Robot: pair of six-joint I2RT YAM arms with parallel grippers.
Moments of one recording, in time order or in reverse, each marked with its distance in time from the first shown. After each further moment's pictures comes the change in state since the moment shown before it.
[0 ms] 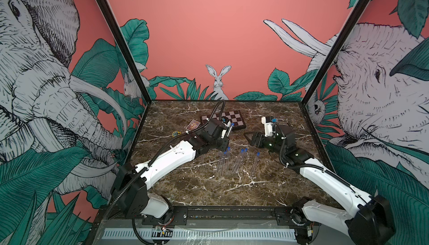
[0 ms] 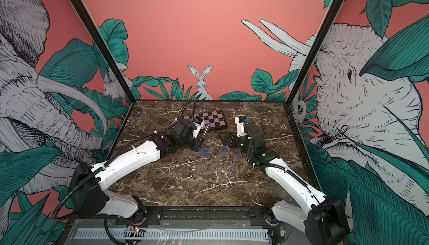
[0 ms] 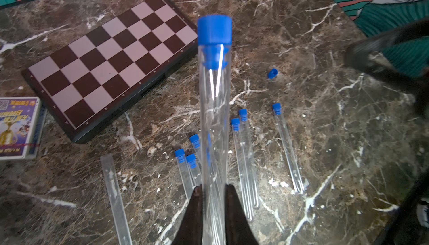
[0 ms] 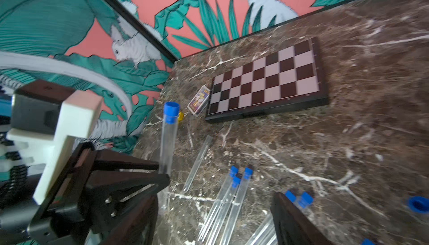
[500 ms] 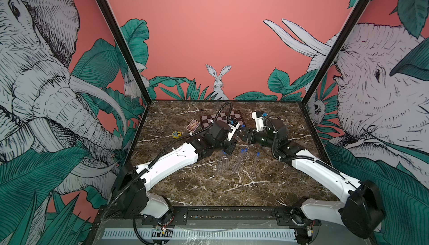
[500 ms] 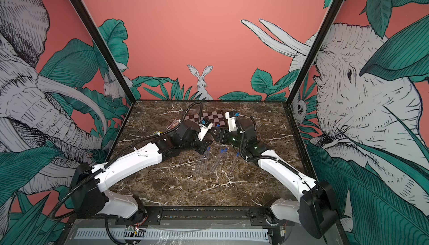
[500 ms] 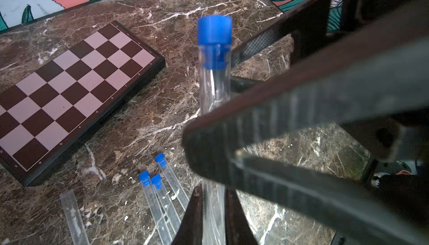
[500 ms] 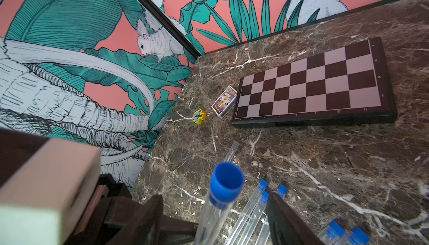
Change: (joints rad) left arm -0.072 0.000 0.015 0.067 0.055 0.037; right arm 0.054 0.130 0.106 0.049 -0.031 0.028
